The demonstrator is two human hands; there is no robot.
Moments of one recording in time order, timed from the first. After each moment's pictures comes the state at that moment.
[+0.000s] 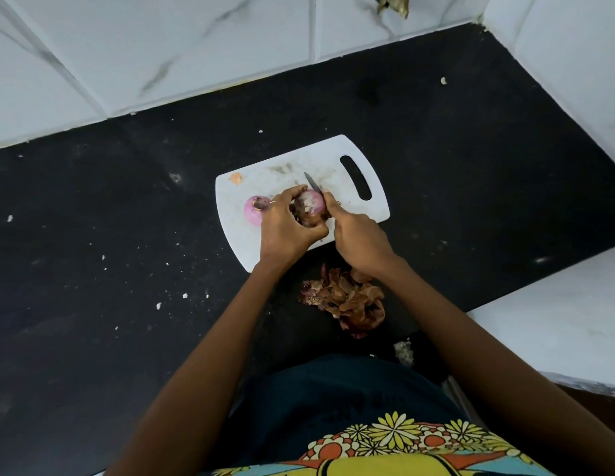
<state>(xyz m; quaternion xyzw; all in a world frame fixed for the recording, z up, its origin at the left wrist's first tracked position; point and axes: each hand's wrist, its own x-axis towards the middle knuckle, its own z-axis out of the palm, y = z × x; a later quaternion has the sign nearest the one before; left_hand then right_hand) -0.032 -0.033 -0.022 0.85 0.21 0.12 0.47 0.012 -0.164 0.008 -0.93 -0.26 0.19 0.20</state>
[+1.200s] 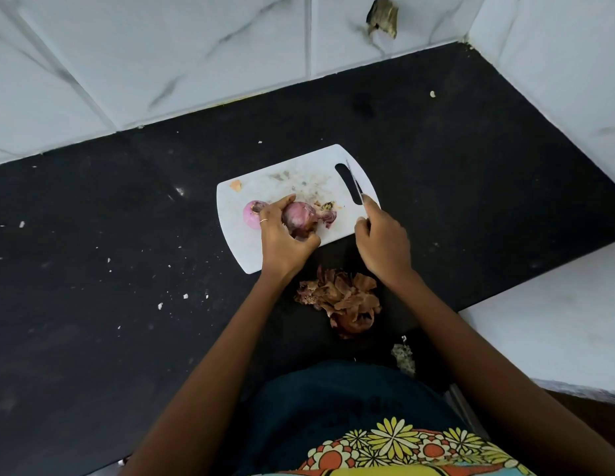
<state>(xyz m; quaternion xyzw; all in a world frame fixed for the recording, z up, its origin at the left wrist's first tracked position) -0.052 -0.046 -0.027 0.81 0.24 0.17 0.50 0.011 -0.200 -0.002 -0.94 -0.15 0.03 0.30</state>
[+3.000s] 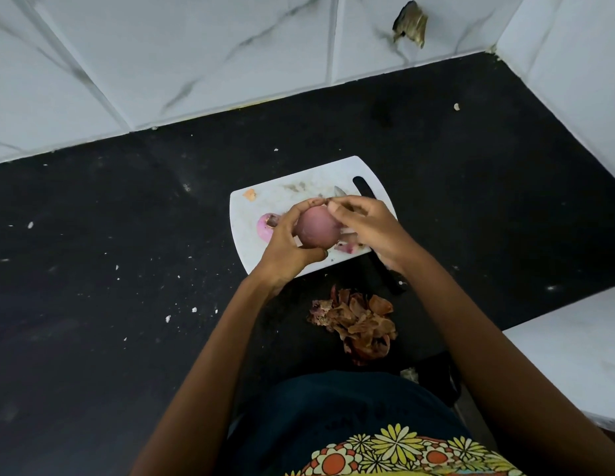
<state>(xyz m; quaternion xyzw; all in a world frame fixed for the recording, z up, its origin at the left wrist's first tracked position) -0.048 -0.018 0.013 0.68 0.16 0.00 0.71 0.045 -0.153 0.035 -0.74 -0.12 0.33 0.57</state>
